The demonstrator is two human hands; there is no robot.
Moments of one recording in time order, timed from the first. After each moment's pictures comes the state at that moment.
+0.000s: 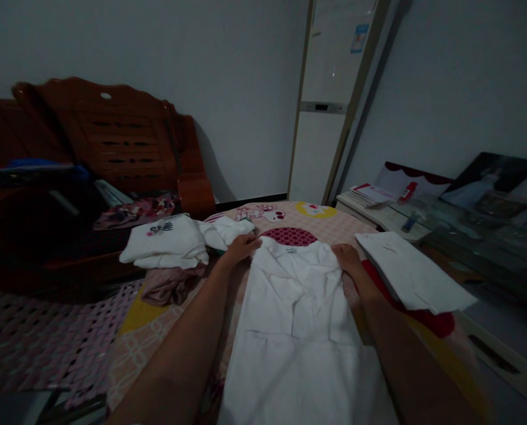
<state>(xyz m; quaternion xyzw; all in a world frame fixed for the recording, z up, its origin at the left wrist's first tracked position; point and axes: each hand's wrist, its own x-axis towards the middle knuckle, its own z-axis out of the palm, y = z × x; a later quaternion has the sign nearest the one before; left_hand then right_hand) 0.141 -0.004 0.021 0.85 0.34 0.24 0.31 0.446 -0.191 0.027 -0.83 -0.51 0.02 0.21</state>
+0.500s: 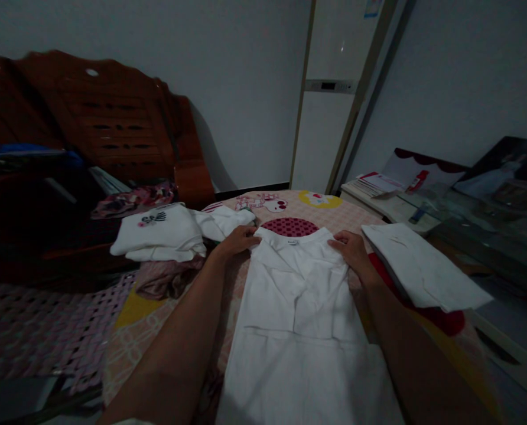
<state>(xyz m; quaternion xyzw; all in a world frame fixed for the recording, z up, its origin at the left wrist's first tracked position) 0.137 -0.001 0.023 0.81 0.29 0.23 0.44 0.456 -0.185 0.012 -0.72 -0.50 0.08 0.47</state>
